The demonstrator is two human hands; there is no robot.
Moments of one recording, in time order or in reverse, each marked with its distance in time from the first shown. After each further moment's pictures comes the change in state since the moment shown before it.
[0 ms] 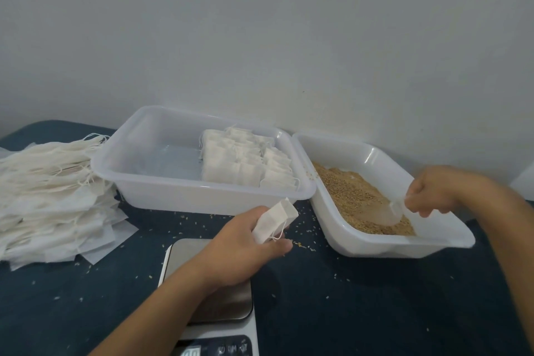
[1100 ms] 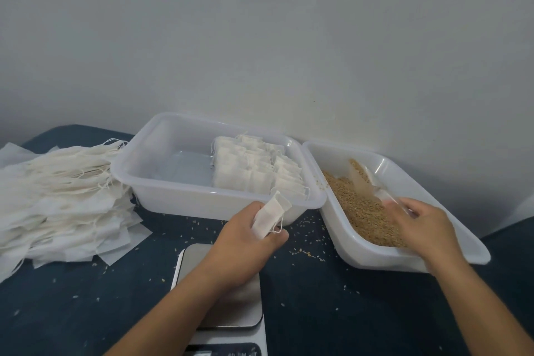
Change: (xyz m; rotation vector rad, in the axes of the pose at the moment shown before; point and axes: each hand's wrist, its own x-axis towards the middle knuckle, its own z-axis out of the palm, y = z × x) left_hand 0.000 -0.002 -0.006 -0.056 0.233 -0.016; right_hand -0.006 -0.035 0.099 0.966 0.588 -0.140
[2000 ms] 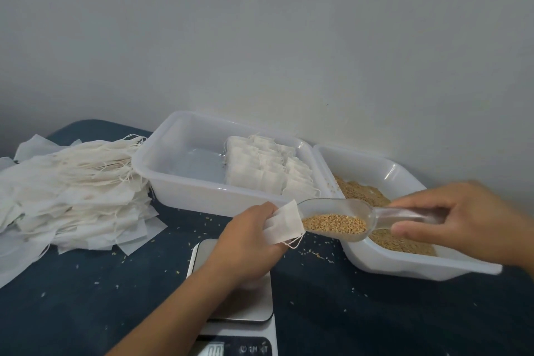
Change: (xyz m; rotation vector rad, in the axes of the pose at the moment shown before) left_hand 0.001 -0.010 -0.008 0.427 0.049 0.097; right_hand -0.036 -0.115 -0.082 -0.299 -0.574 -0.488
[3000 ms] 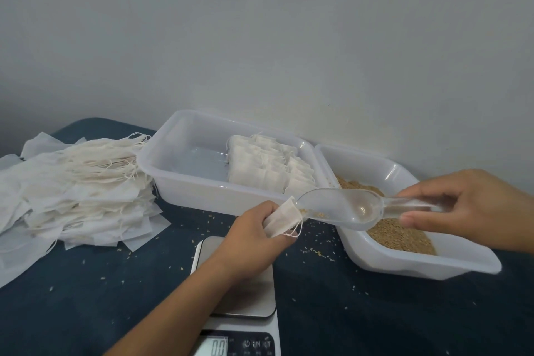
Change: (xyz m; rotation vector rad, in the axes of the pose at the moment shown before) left_hand -0.003 0.002 -0.003 -0.363 -0.058 -0.081; right_hand 0.006 0.002 -0.012 -0.043 -0.014 0.012
